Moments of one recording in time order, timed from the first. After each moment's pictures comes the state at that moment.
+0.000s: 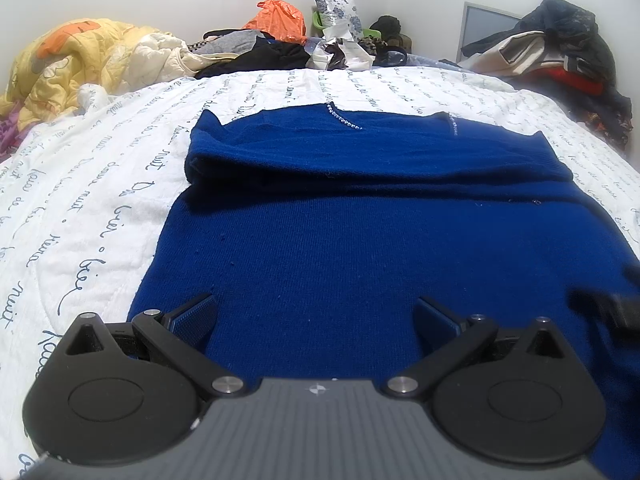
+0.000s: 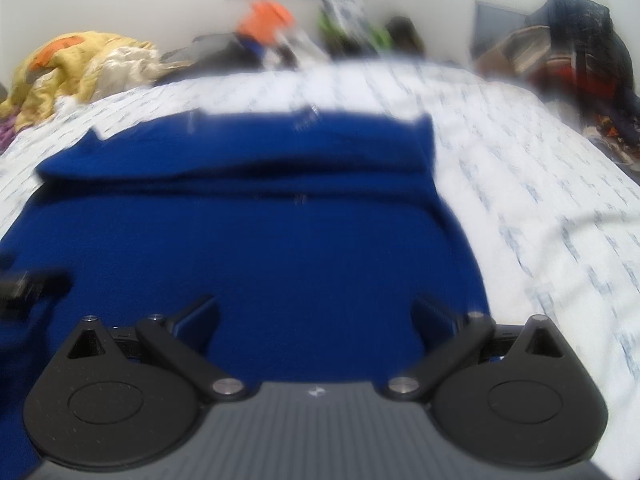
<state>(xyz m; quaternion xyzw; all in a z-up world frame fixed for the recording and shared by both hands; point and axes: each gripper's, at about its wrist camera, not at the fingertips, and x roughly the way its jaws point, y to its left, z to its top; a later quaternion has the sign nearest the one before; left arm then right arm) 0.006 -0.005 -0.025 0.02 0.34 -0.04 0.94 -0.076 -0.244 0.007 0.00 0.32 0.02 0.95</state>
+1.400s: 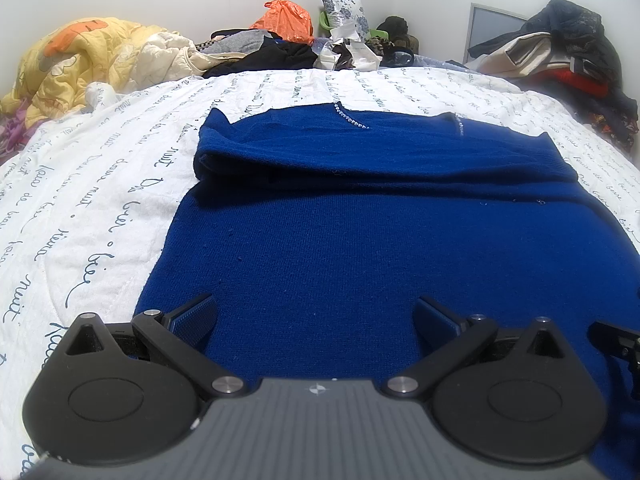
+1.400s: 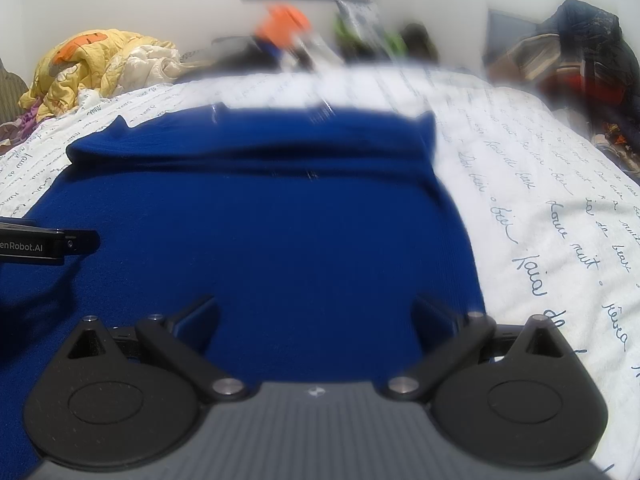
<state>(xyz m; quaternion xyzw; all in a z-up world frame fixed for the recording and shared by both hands) 0.003 -0.003 -0.026 0.02 0.34 -0.03 0.94 -0.098 -0.246 0.003 0.00 0.32 0.04 0.95</state>
